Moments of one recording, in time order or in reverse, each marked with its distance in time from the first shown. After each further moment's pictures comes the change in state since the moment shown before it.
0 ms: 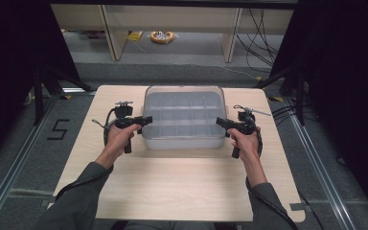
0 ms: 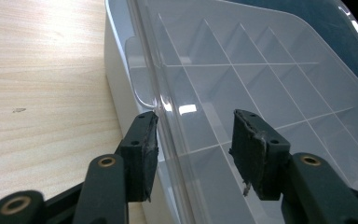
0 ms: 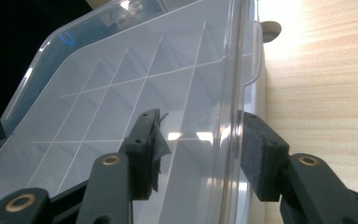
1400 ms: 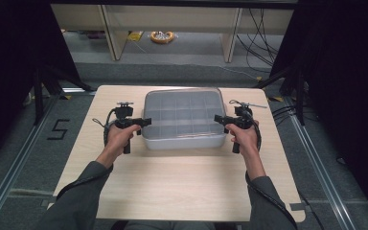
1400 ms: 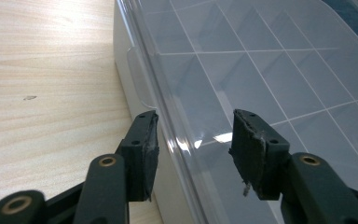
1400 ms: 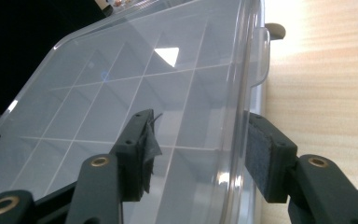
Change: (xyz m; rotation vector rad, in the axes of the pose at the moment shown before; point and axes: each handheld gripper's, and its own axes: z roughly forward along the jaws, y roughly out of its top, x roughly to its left) left arm 0.006 -0.001 0.004 0.048 0.027 -0.015; right arm 0.003 0.017 0.010 0.062 -0.023 -0.075
